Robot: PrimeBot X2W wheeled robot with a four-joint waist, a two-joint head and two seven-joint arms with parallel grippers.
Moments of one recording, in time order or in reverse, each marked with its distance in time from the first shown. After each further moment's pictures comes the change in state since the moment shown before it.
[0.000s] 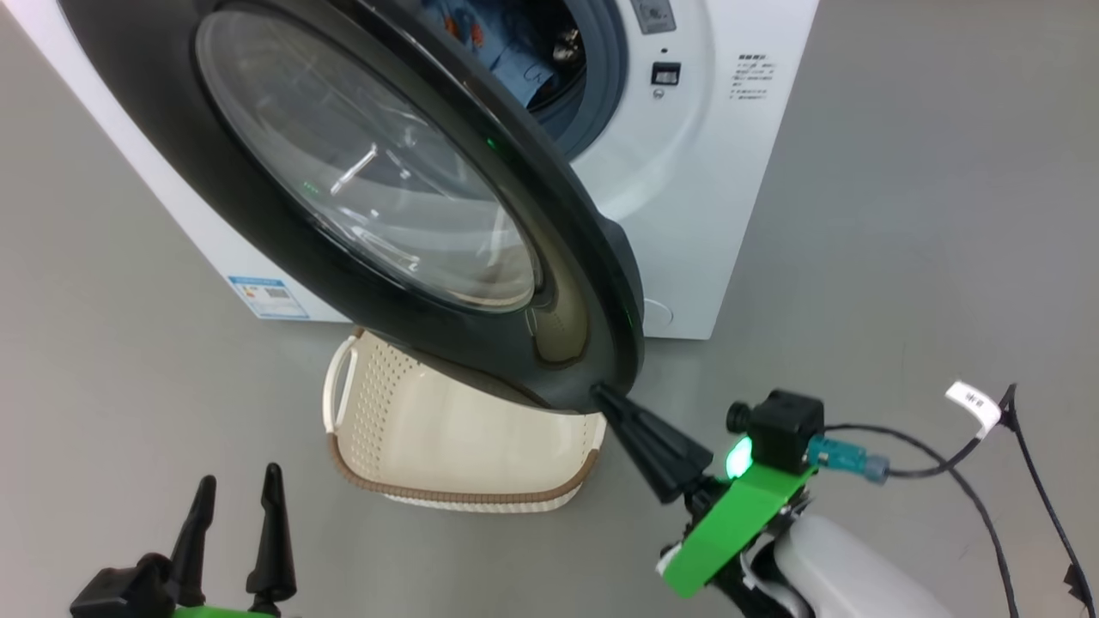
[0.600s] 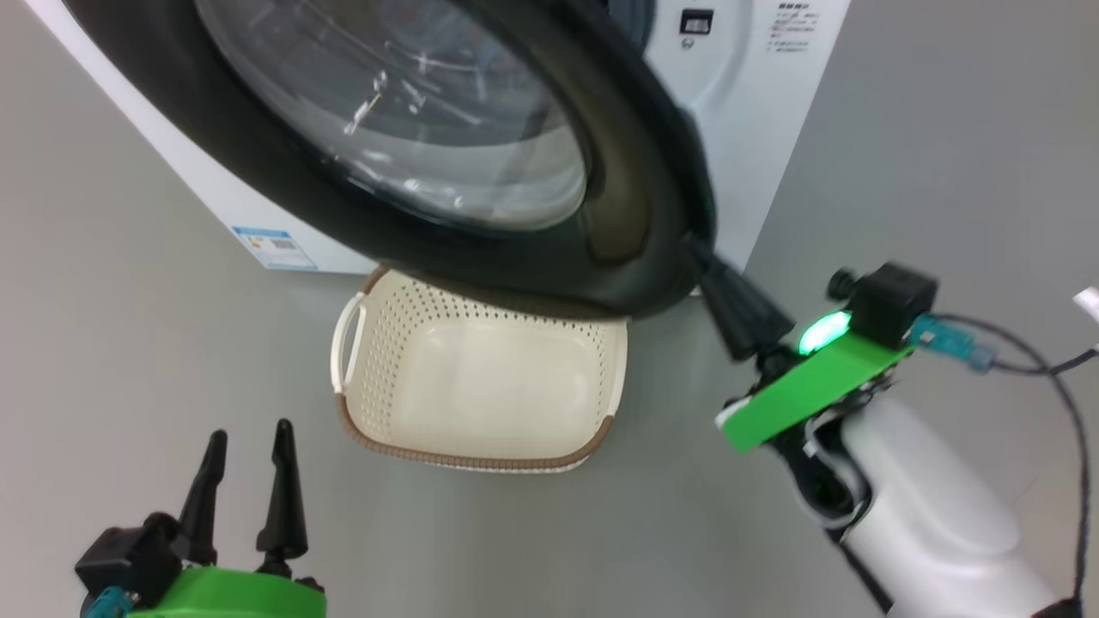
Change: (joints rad) left arm -0.068 -0.002 -0.026 -0.006 -0.024 0.000 0.000; right arm -0.139 0.006 -0.216 0.053 -0.001 0.001 0.000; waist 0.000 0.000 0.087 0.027
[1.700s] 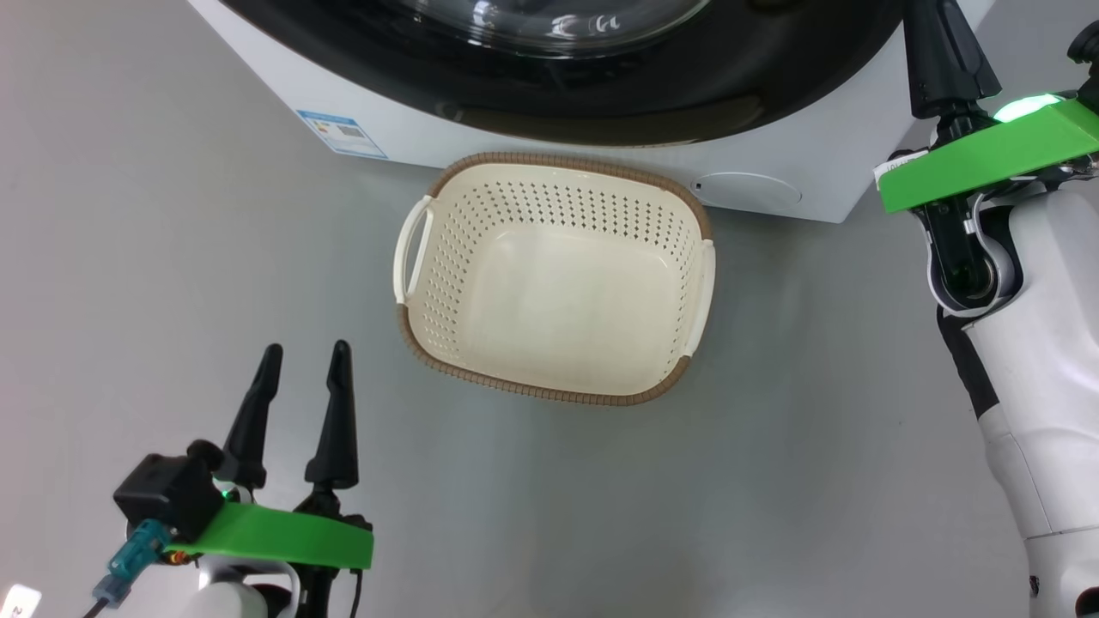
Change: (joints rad) left arm -0.122 -0.007 -0.113 -0.049 -0.028 0.000 0.000; right arm -0.331 -0.049 -0.301 0.152 -0.064 0.001 -0.005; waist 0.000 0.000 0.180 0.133
